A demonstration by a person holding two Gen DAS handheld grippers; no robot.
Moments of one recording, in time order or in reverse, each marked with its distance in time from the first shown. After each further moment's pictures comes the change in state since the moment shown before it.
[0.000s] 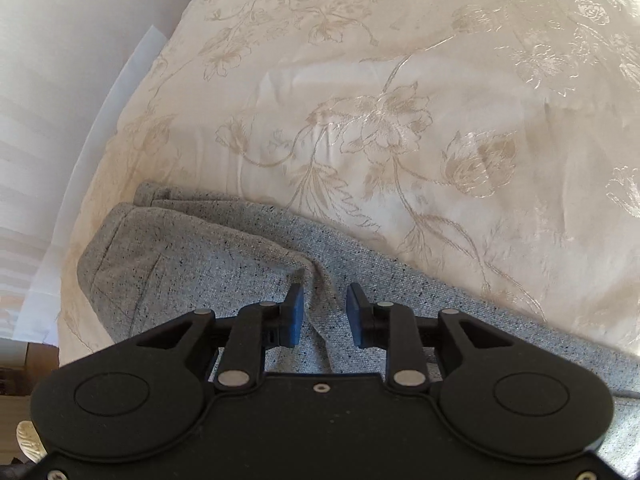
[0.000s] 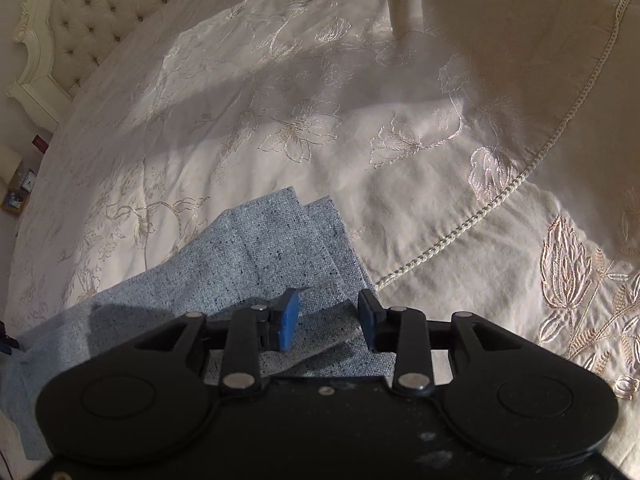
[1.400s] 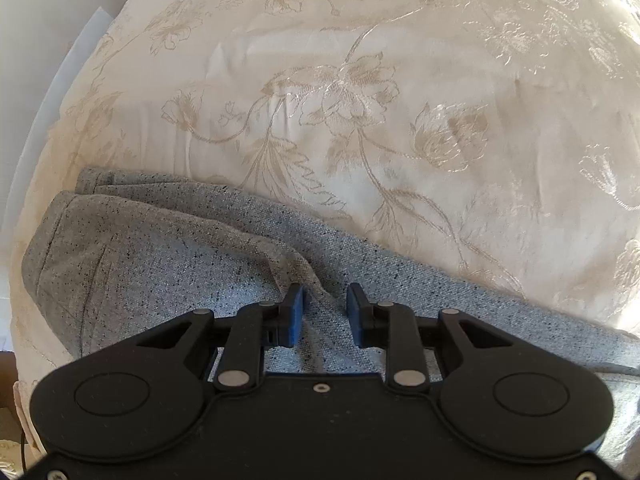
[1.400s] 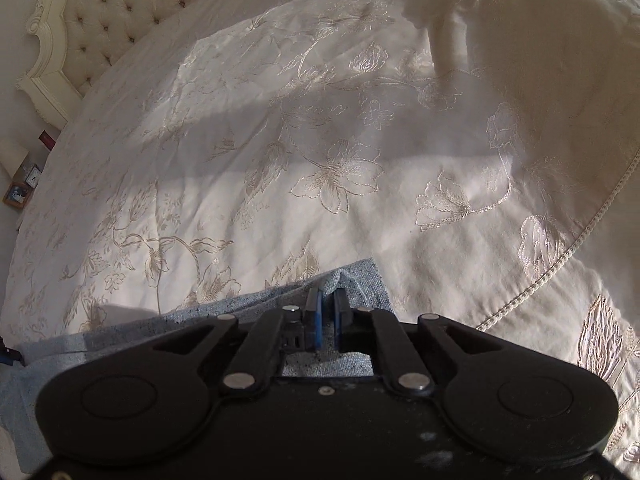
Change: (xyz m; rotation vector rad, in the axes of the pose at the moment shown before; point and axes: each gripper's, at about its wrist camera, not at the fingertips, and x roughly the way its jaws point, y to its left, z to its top) left arm 0.021 0.008 -0.002 0.034 0.079 -0.166; right arm 0.016 0.034 0.036 -0.080 -0.044 -0.026
